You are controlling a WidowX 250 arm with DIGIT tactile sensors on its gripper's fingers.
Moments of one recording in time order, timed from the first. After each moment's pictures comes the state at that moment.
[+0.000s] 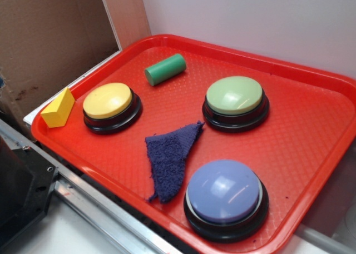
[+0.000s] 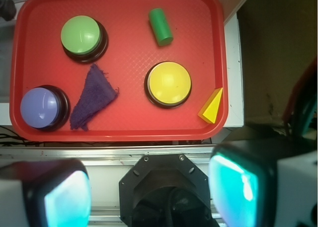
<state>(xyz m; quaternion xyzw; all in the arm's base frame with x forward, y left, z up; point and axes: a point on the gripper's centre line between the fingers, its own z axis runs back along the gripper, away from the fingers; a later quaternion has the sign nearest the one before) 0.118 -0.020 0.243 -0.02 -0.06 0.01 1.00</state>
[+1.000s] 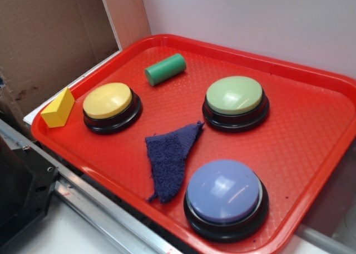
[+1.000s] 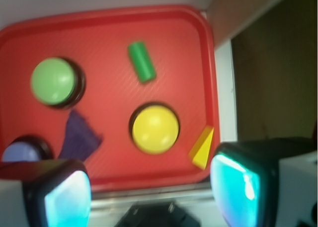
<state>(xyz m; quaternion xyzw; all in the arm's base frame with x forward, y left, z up) 0.231 0.026 0.214 -0.01 0.00 0.05 1.00</state>
